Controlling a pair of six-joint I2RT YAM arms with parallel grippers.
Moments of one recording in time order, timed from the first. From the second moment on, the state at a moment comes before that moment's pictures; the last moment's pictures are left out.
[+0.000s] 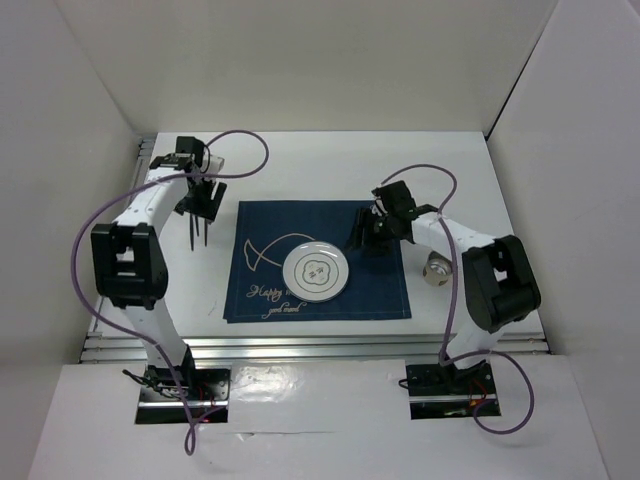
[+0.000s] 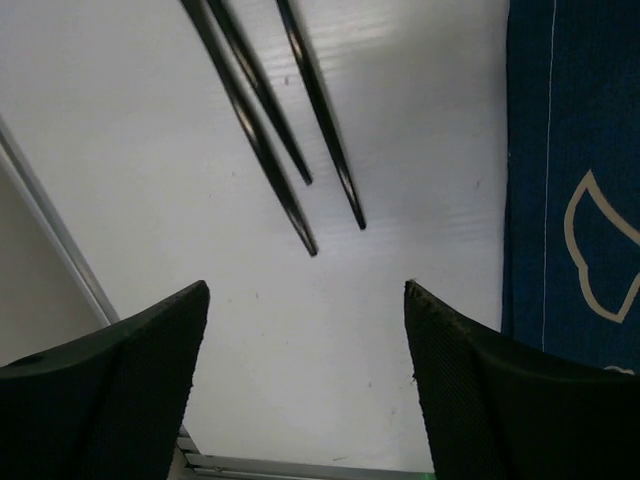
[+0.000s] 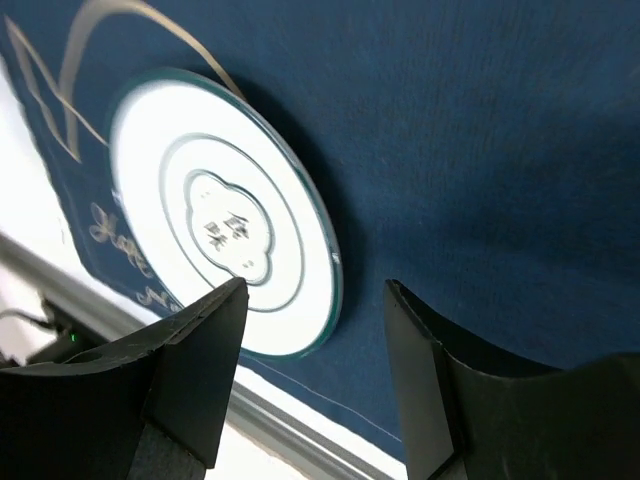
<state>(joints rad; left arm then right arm) -0.01 1.77 1.48 -0.84 -0.14 0.23 0.36 1.69 1.01 -0.34 -0.38 0.55</state>
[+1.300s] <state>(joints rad) 0.05 2.37 2.01 -0.96 0.12 0.12 0.36 1.62 1.15 -0.44 -0.25 0.51</state>
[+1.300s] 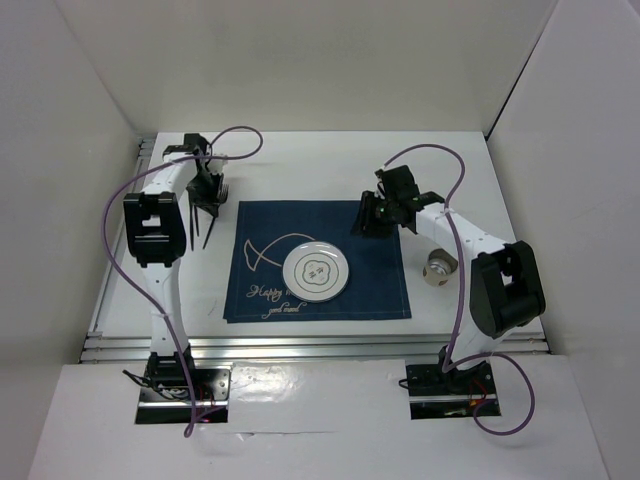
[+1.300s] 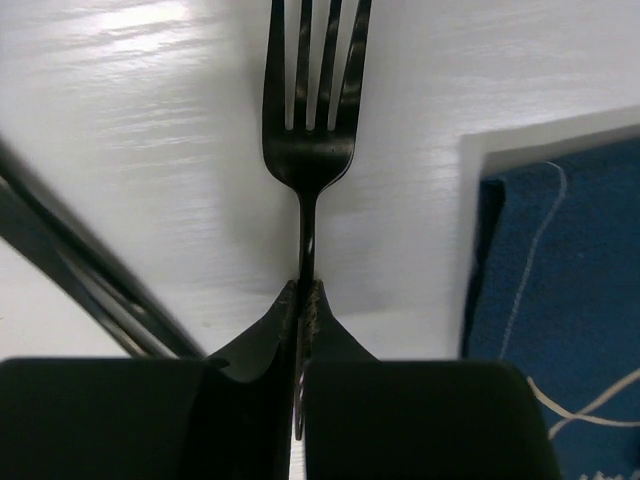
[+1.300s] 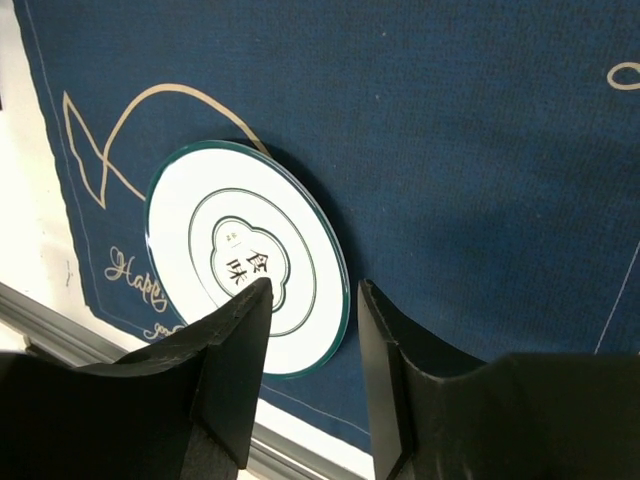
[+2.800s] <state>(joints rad) -0.05 1.54 1.31 -0.70 0.21 -0.35 0.84 2.07 1.47 0.28 -0.47 0.60</state>
